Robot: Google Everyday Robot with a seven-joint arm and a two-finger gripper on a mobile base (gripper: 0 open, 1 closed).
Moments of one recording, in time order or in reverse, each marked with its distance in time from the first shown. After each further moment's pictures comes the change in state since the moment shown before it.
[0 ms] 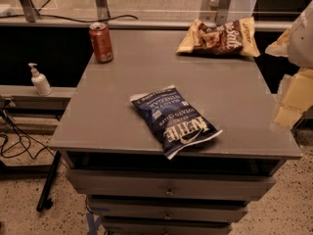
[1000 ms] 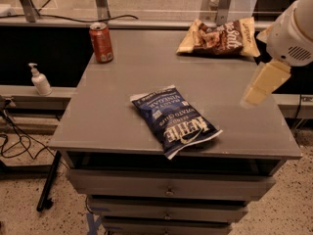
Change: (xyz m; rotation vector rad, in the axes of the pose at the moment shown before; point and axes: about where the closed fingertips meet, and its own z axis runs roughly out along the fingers) arm -0.014 -0.067 0.037 0.173 -0.101 0.100
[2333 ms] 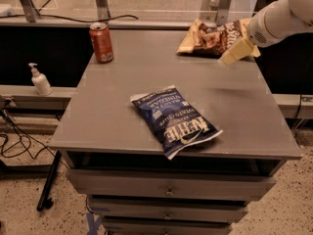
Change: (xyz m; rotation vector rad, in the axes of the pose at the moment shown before) arm -0.006 -0.168 0.112 0.248 -0.197 0.283
